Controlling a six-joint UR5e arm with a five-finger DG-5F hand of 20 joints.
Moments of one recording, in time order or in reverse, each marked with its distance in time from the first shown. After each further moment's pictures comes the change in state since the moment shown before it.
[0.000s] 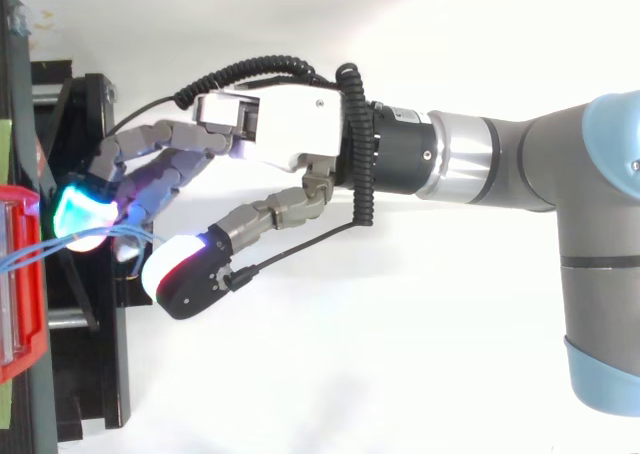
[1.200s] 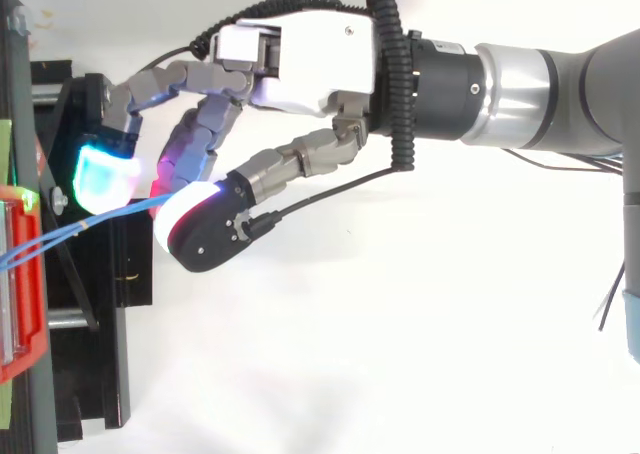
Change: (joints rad) arm -0.056 0.101 -0.011 -0.158 -0.090 0.036
